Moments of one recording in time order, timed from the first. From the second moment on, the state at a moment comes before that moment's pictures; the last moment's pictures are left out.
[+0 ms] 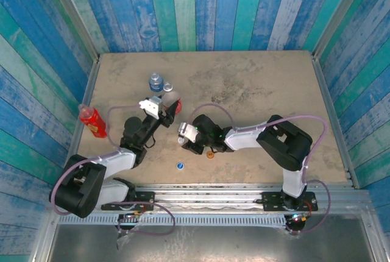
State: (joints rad) left arm -0.38 1.23 0.25 1.09 0.18 -0.06; right arm 0.95 1.91 0.93 0.19 -0.18 -0.23
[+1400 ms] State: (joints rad) left arm -0.38 1.16 0.21 1.01 0.23 -0.02; right arm 0.83 1.77 0.76 0.27 -0.09 -0.05
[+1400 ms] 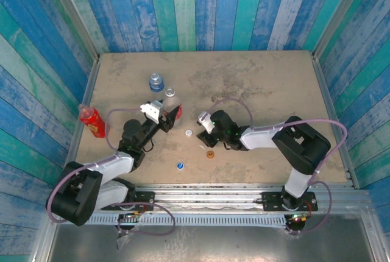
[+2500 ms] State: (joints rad) left arm -0.42 1.23 0.19 1.08 0.29 -0.06; right arm 0.77 1.79 0.75 0.29 0.04 0.05
